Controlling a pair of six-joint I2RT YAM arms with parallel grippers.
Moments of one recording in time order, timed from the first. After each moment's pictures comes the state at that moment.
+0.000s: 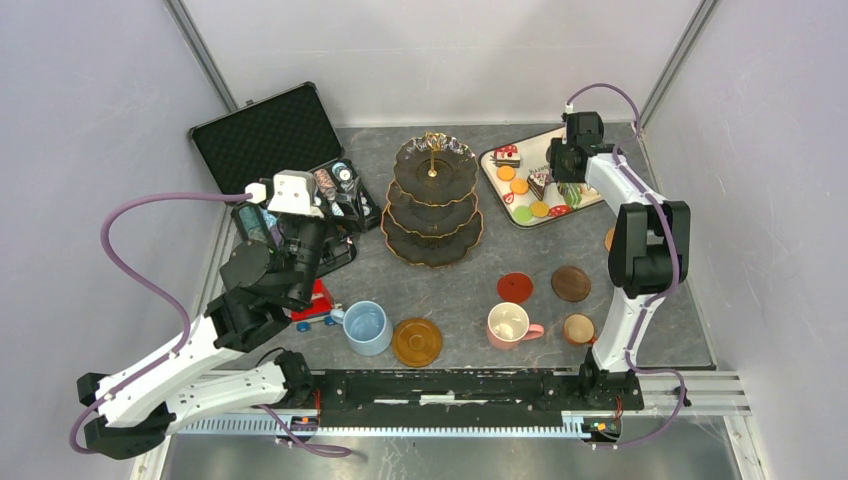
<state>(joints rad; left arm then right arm) -1.03 0.74 0.99 0.08 -0.86 0.23 0.05 1.94 1.52 -0.44 0.16 0.06</state>
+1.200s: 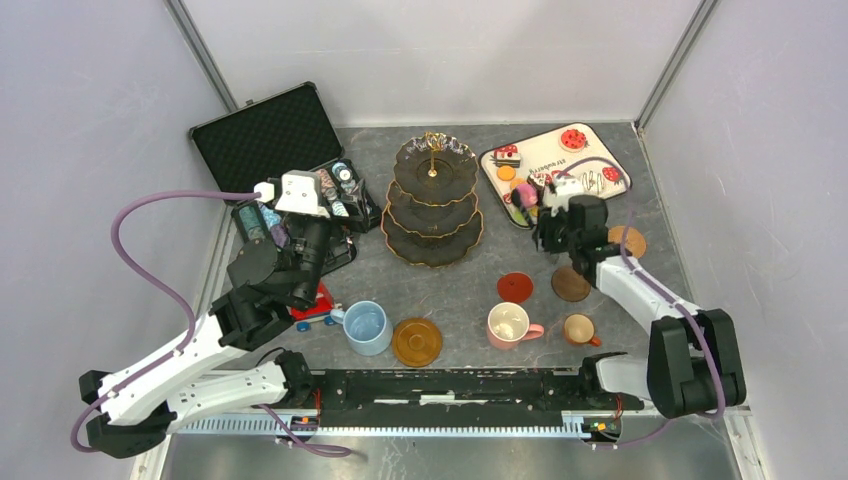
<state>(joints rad) -1.03 0.75 0.98 0.08 -0.86 0.23 0.15 1.26 0.67 -0.03 -0.07 0.04</state>
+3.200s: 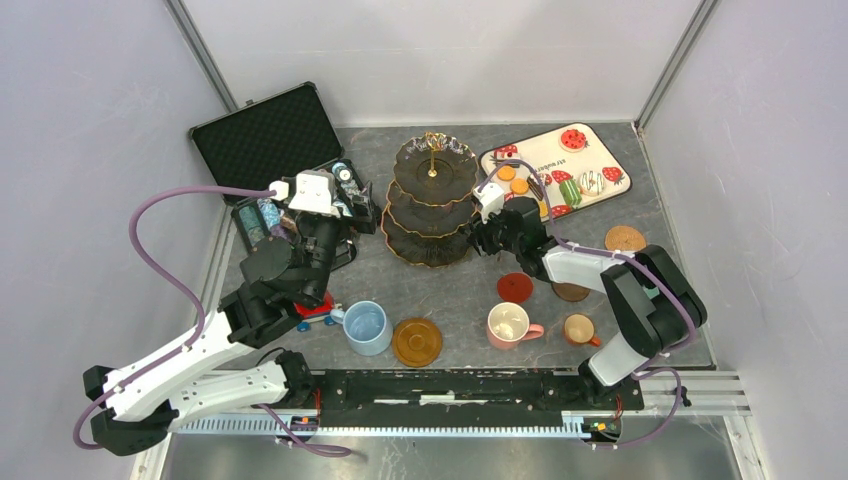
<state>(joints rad) -1.03 0.78 0.96 0.09 -0.86 0.23 0.51 1.60 0.72 0.35 -0.17 -0.09</state>
